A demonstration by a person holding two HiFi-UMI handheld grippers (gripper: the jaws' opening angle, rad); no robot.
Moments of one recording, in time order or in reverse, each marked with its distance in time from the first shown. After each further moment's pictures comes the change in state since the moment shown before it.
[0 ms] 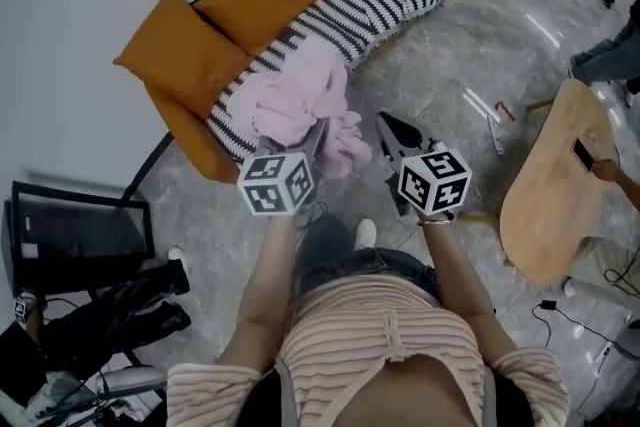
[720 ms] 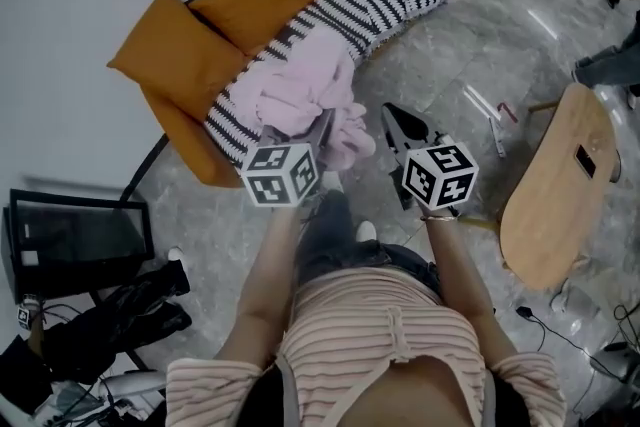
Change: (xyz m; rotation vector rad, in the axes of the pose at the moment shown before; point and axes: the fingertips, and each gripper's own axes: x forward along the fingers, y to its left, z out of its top) left arm 0.047 0.013 0.017 0.016 0.006 -0.021; right arm 0.035 -0.030 0.019 0.001 0.002 -0.032
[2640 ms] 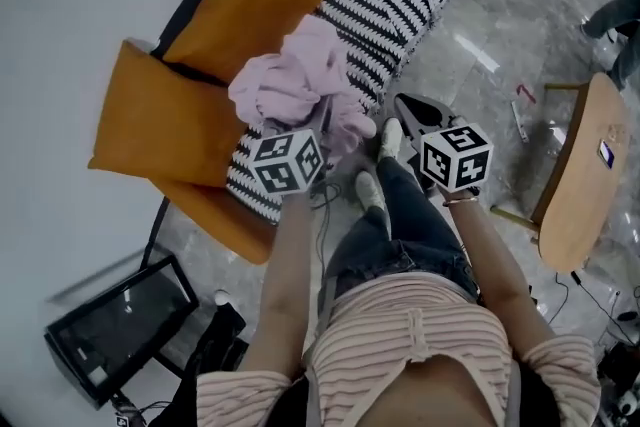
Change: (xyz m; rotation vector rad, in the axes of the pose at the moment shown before) left arm 0.242 0.263 0.067 -0.076 0.177 -0.069; right arm 0.311 -0.087 0.026 0.092 0.232 -0.168
